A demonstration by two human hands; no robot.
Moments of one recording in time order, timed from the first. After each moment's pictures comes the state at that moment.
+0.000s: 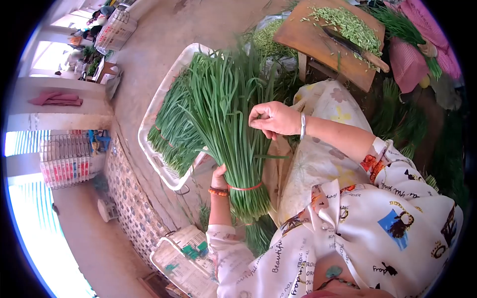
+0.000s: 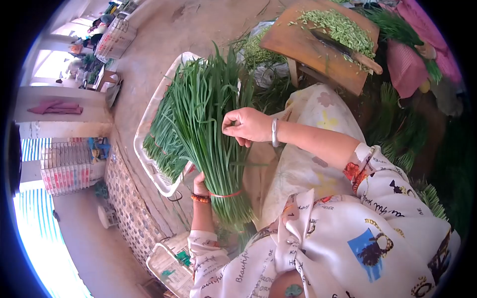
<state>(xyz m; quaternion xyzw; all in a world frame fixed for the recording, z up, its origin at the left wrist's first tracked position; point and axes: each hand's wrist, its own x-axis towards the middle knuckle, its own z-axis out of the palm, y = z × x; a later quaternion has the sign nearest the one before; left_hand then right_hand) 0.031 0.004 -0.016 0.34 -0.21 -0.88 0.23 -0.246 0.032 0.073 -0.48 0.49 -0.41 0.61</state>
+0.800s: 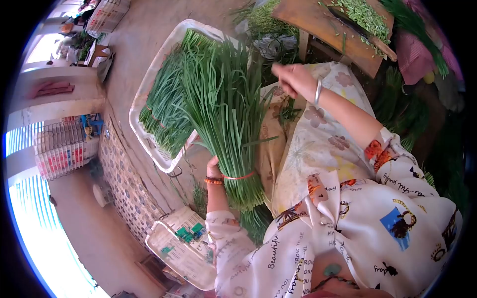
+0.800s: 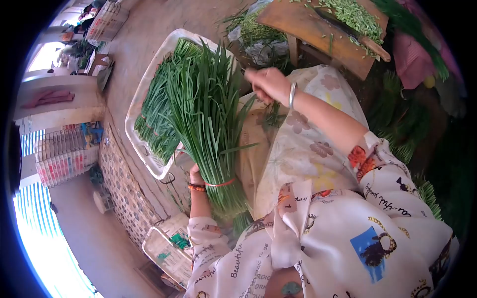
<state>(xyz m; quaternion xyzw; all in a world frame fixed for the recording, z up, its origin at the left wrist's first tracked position) 0.074 0.019 -0.071 0.36 -0.18 -0.88 0.25 -0.298 0.035 0.032 -0.29 0.59 -0.46 0.60</state>
